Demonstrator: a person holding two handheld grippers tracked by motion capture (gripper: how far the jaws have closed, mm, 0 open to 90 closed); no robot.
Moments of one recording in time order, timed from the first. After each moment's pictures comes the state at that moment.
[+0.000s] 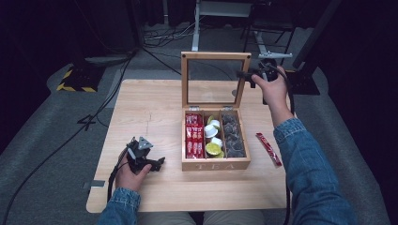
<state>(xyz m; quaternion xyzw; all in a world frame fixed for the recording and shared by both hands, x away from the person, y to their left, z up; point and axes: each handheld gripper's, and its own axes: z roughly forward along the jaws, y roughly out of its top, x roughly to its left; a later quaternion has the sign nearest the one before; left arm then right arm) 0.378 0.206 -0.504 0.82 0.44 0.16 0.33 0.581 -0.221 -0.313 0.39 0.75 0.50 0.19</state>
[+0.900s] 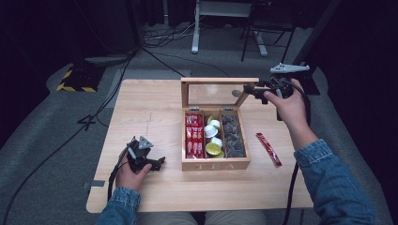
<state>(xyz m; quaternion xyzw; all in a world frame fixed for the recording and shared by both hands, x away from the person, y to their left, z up) 0.379 0.205 -0.504 0.82 0.44 0.16 0.33 0.500 -0.237 -0.294 0.35 0.78 0.49 0.18</state>
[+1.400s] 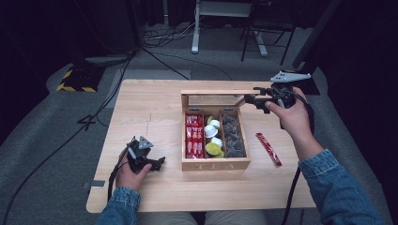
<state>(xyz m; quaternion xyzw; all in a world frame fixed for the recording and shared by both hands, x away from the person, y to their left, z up) 0.379 0.205 -0.504 0.82 0.44 0.16 0.33 0.472 -0.237 -0.298 0.33 0.80 0.47 0.18</state>
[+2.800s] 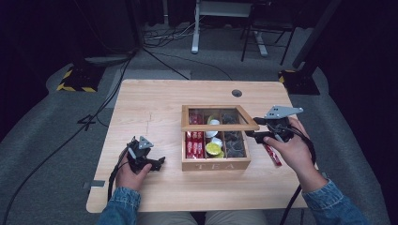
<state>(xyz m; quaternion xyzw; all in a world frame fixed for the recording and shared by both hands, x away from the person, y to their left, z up) 0.379 0.205 -0.504 0.82 0.44 0.16 0.33 0.406 -0.236 -0.351 0.30 0.85 0.40 0.19</state>
